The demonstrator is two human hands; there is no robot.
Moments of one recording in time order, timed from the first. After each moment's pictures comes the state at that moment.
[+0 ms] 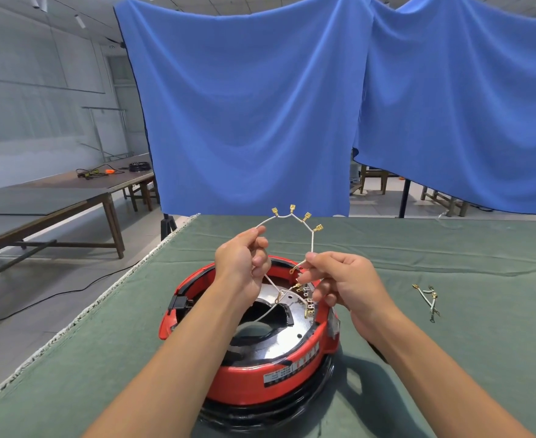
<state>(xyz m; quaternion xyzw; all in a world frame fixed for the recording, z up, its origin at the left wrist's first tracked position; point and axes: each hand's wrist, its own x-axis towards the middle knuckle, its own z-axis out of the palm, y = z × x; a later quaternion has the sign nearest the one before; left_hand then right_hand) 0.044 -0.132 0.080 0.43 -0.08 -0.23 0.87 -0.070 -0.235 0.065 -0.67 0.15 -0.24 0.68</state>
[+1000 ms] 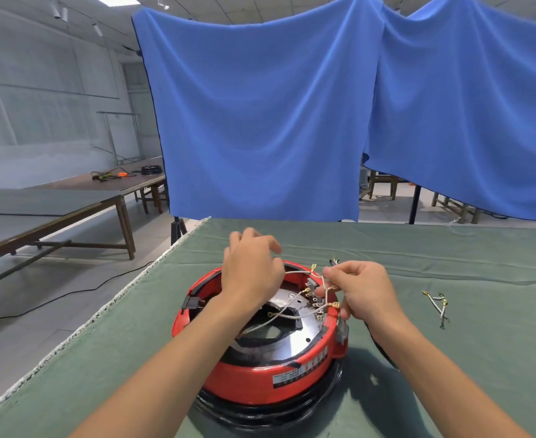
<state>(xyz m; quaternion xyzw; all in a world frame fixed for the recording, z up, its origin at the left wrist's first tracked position) 0.039 -0.114 0.078 0.88 -0.32 0.14 0.32 -0.072 -0.234 0.064 -0.72 0.24 -0.27 0.59</state>
